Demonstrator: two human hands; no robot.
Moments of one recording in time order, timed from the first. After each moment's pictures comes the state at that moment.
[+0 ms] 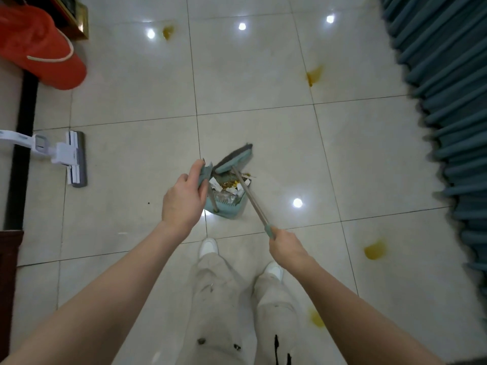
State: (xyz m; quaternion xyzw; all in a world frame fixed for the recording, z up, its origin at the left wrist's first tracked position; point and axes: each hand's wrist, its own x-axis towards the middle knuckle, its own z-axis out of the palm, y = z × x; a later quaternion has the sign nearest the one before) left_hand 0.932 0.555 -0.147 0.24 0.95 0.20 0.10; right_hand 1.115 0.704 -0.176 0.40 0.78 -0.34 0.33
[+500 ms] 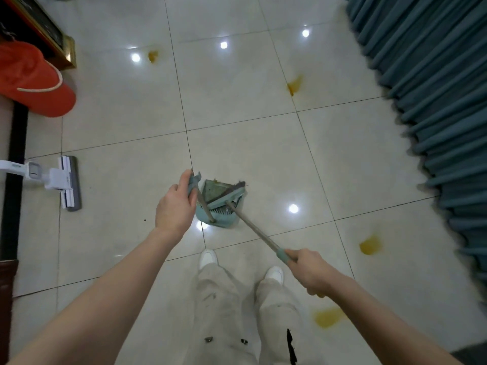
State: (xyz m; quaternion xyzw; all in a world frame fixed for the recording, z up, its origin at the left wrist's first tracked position) left_hand 0.930 0.548 -0.142 0.23 0.94 0.20 0.13; right_hand 1.177 0.715 -0.097 0.41 0.73 -0.41 0.36
